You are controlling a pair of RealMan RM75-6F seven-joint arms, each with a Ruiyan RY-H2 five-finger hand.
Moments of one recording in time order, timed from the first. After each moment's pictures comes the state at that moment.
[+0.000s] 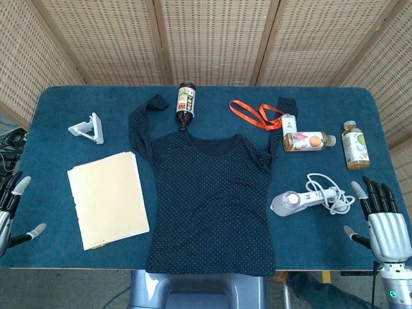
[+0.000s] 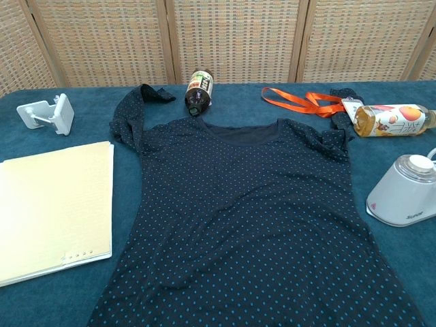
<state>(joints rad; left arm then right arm) -0.06 -1.11 -0.02 -1.56 1.64 1.63 -0.06 0.07 -1.18 0.07 -1.54 -1.59 1.60 -0.04</state>
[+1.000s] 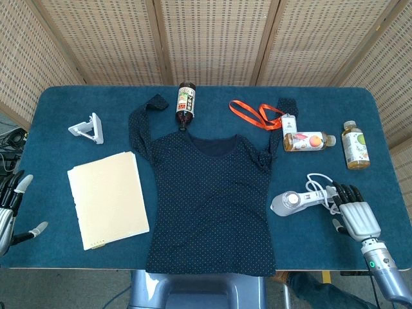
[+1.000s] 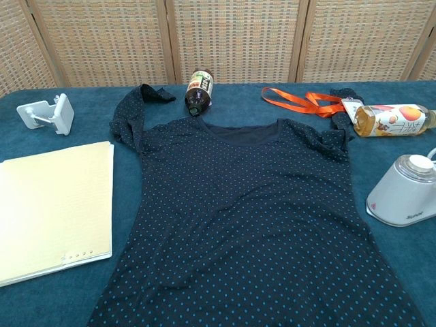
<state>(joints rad) -0.07 -1.11 -0.03 -1.59 1.62 1.61 -0.02 0.25 -1.36 0.02 -1.09 -1.54 1.19 0.06</state>
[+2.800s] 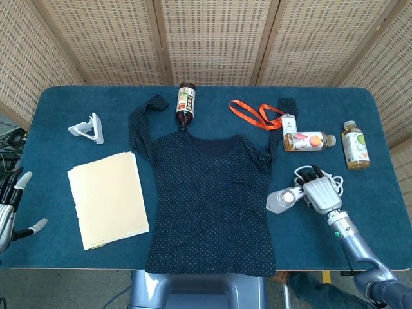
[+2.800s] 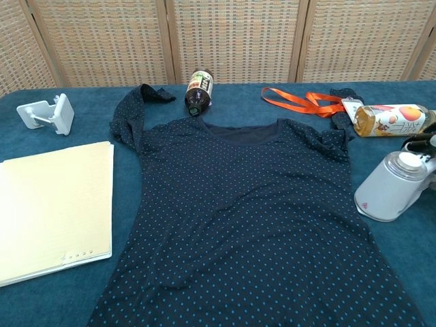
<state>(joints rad) -0.08 -1.13 -0.05 -1.58 1.58 1.58 -0.01 0.47 -1.59 0.00 -0.76 -1.63 1.16 0.11</state>
